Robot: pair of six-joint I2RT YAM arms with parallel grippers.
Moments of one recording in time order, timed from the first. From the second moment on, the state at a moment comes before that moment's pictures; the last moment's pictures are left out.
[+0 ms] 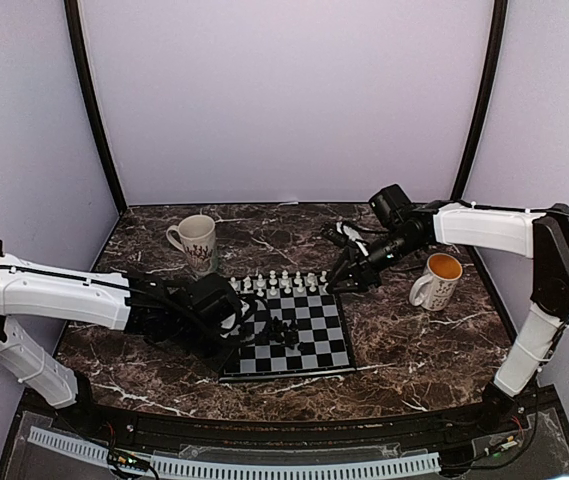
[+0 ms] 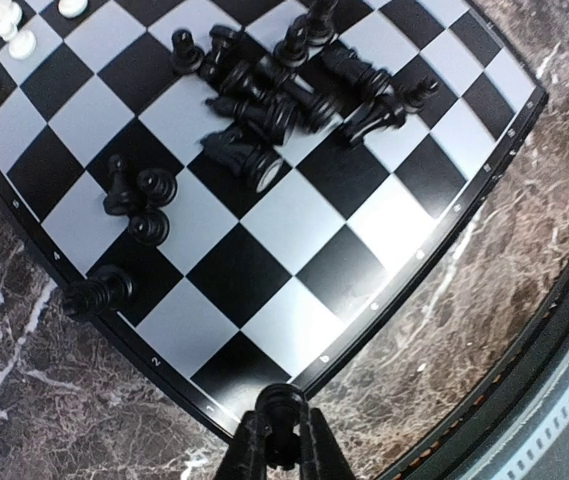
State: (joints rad) left arm -1.11 1.43 0.90 -0.59 -0.06 -0.45; right arm 0.56 1.72 1.24 -0.58 -0.86 -0.55
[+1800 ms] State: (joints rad) left arm -0.77 1.37 1.13 -0.46 -0.12 -0.15; right arm 0.59 1.66 1.44 -0.73 -0.65 -0.56
